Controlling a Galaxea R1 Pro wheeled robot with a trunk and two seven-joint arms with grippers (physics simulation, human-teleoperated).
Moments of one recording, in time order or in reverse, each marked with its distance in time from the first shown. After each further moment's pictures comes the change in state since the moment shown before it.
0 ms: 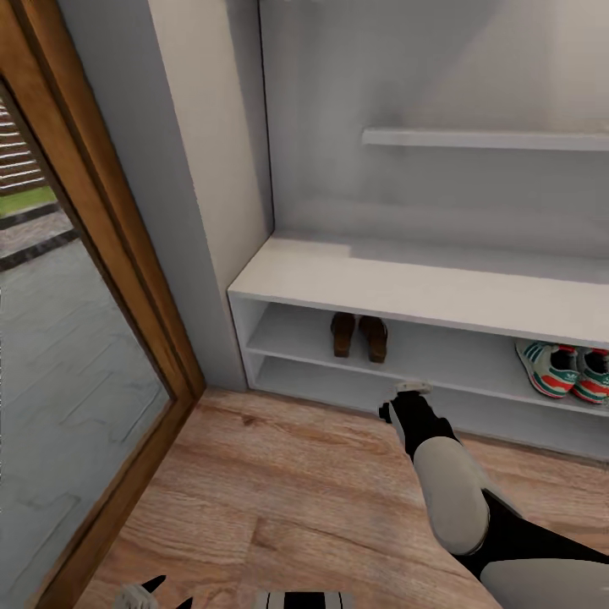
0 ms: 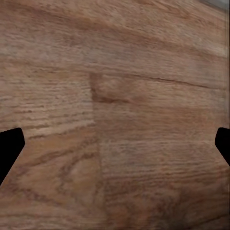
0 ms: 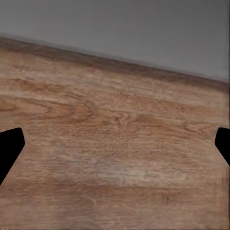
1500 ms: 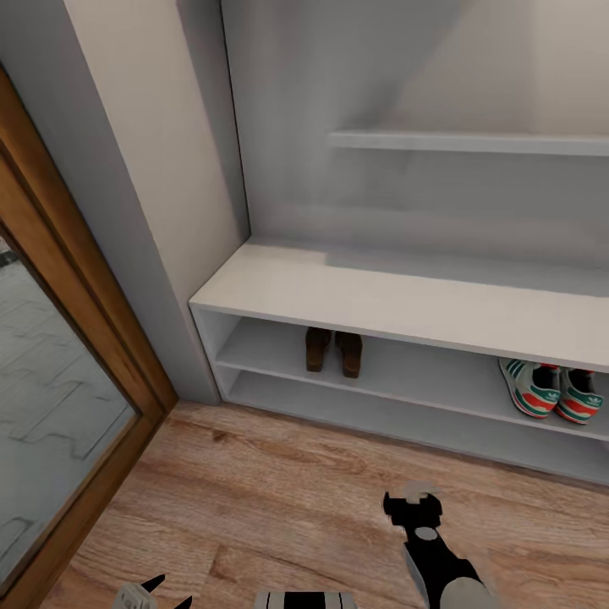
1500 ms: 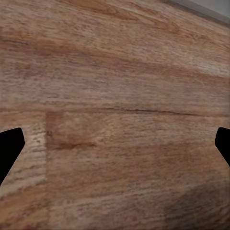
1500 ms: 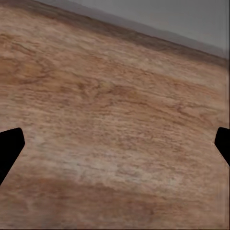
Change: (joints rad) left arm 0.001 0.000 0.005 0.000 0.002 0.000 0.002; right arm 0.414 -0.043 0.003 0.105 -0.004 -0.675 0.005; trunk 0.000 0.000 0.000
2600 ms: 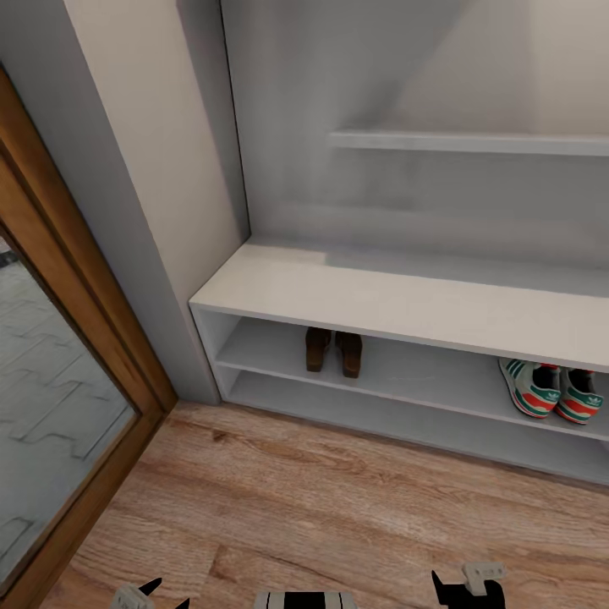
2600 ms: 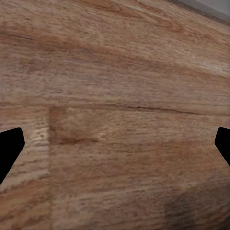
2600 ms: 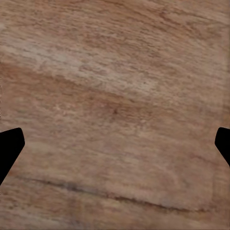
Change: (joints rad) left arm 0.000 0.008 0.005 0.017 0.006 0.000 0.000; right arm 0.207 -0.224 -0.024 0.112 -0.098 -0.252 0.277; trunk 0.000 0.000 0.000
